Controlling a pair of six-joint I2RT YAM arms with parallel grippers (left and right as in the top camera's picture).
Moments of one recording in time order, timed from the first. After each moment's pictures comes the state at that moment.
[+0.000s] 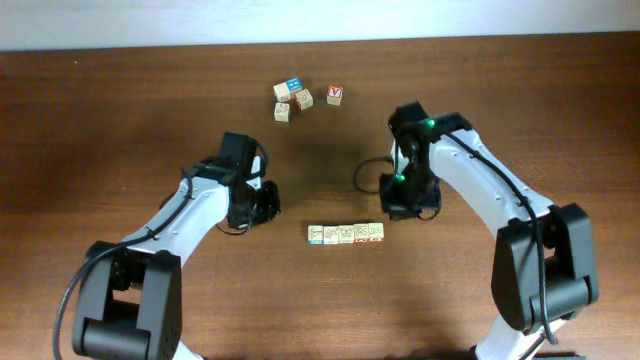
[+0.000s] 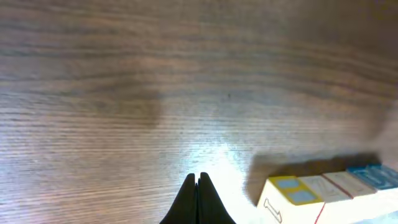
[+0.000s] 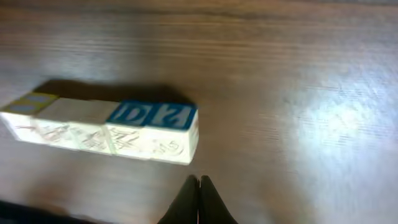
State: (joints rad) left arm -0.25 1.75 1.05 -0.66 0.27 -0.44; right arm 0.29 1.88 1.36 -1.15 -0.26 0.29
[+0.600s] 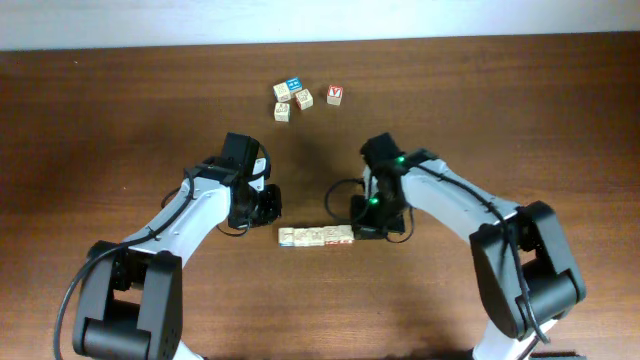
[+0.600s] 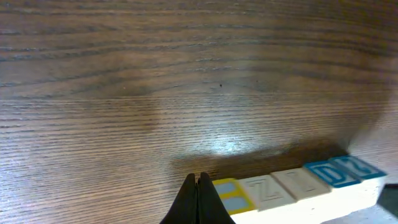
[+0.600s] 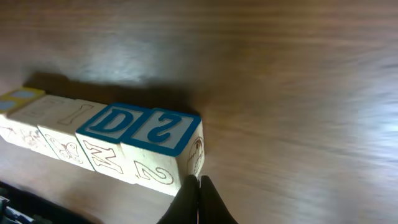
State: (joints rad) left arm -0.26 1.75 1.05 -0.67 0.27 -0.36; right arm 0.43 1.88 1.18 -0.85 -0.43 0.48
